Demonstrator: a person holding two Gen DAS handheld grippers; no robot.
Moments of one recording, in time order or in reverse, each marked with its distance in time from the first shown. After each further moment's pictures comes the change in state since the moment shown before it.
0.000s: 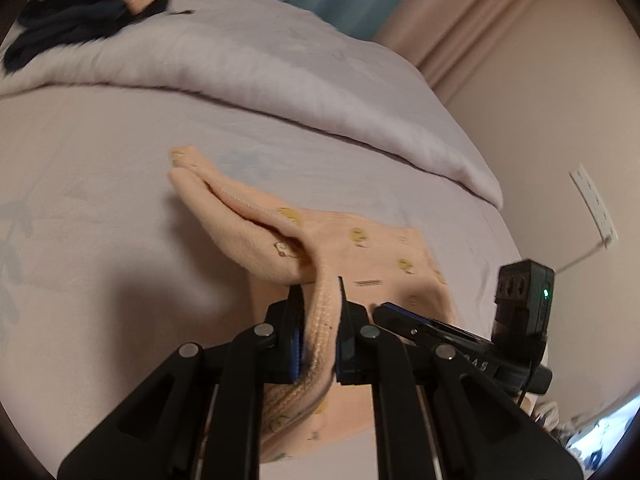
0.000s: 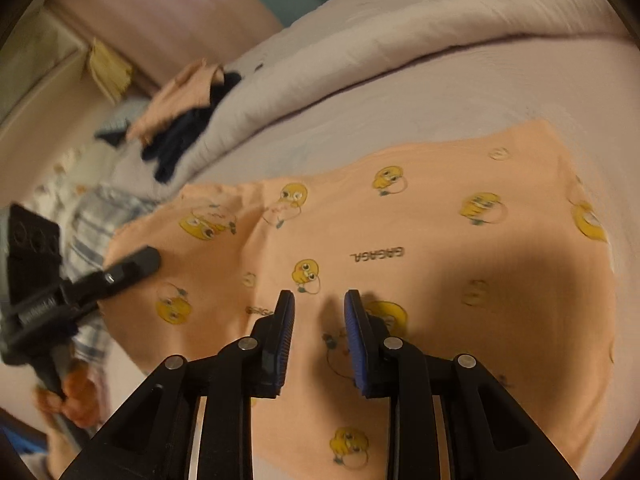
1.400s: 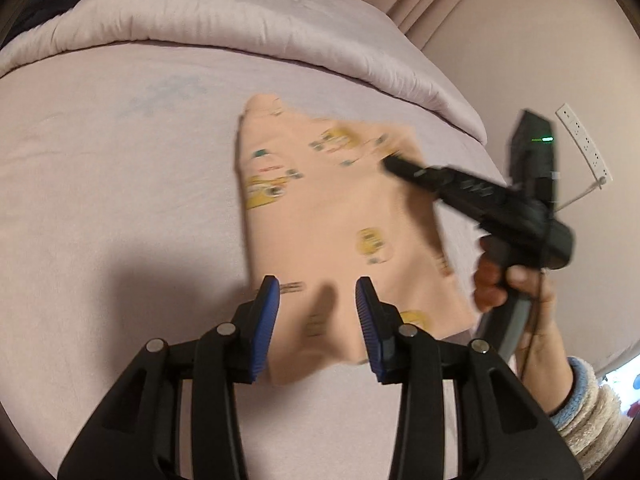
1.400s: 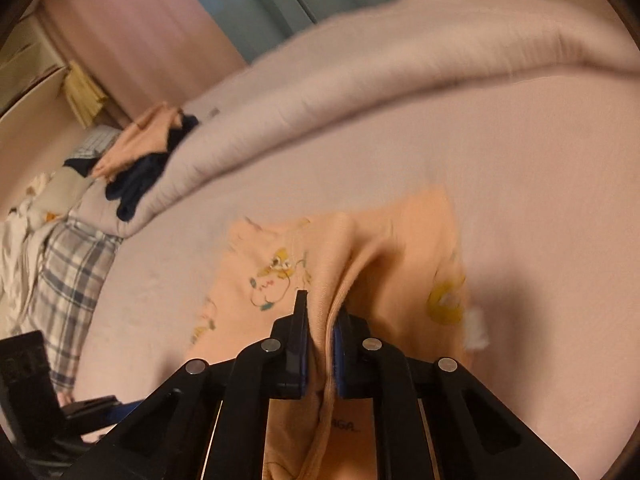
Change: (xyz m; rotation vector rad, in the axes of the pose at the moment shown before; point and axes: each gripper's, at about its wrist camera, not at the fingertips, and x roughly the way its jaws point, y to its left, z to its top) left arm 0.033 -0.021 -0.073 0.065 0.136 -0.038; right arm -0.037 -0.033 0.032 -0.050 -0.145 -0.193
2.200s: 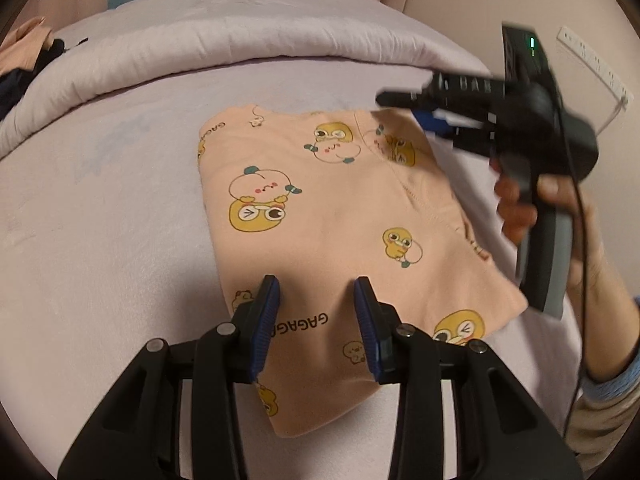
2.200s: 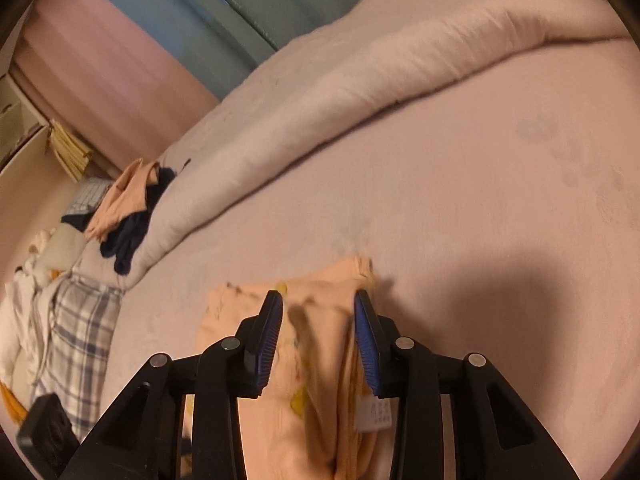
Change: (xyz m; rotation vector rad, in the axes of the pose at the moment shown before) left arm 0.053 -0.047 0.008 0.257 0.033 0.171; right arm 0.008 -0.071 0.034 0.153 -0.057 0.038
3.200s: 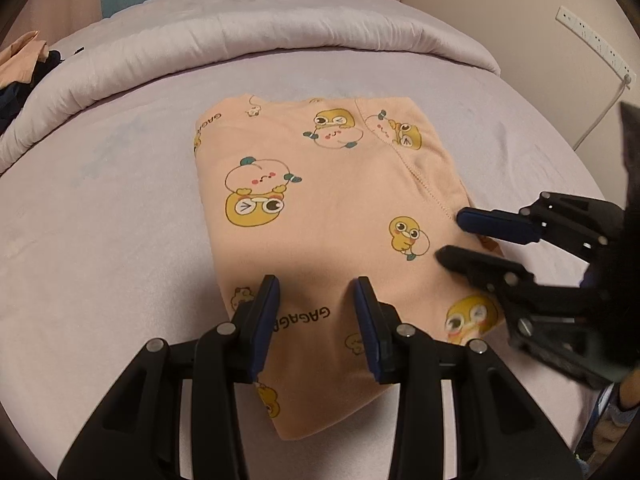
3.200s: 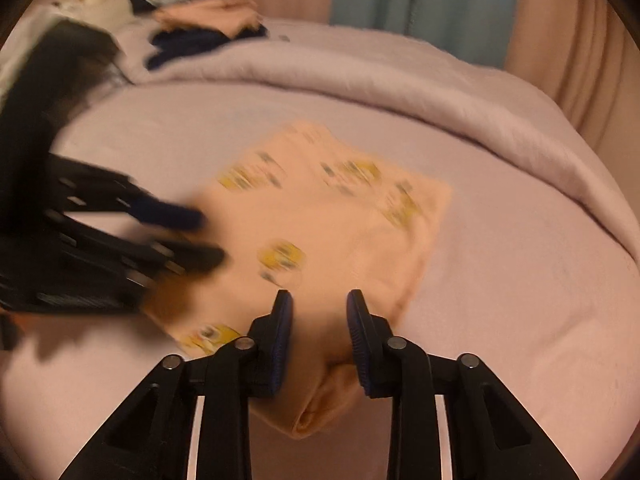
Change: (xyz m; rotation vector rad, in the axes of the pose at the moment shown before) left arm 0.007 -0.005 0.001 0.046 0.019 0.043; right arm -0.035 0.071 -0.118 -0.709 0.159 -0.276
